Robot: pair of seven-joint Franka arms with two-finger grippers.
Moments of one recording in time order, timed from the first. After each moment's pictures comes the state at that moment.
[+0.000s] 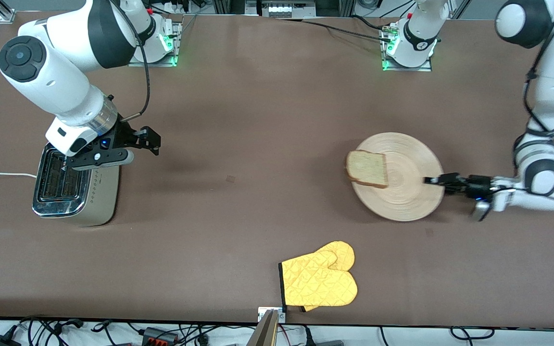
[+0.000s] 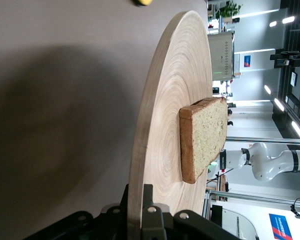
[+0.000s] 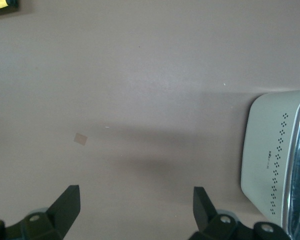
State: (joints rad) left arm 0.31 0.88 -0.07 -1.52 -0.91 1.54 0.96; right arm 0.31 0.13 -0.03 -1.77 0.04 1.97 0.14
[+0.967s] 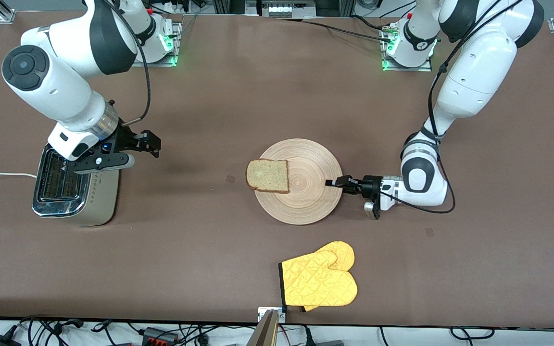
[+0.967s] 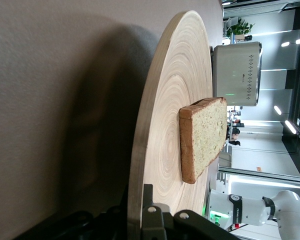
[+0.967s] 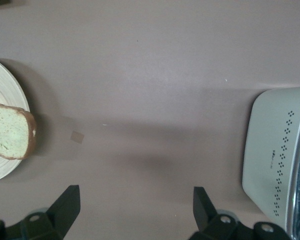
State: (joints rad) left arm -0.04 0.89 -0.19 -1.69 -1.24 2.01 0.93; right arm 0.32 0.16 -0.03 -1.77 0.04 1.97 0.14
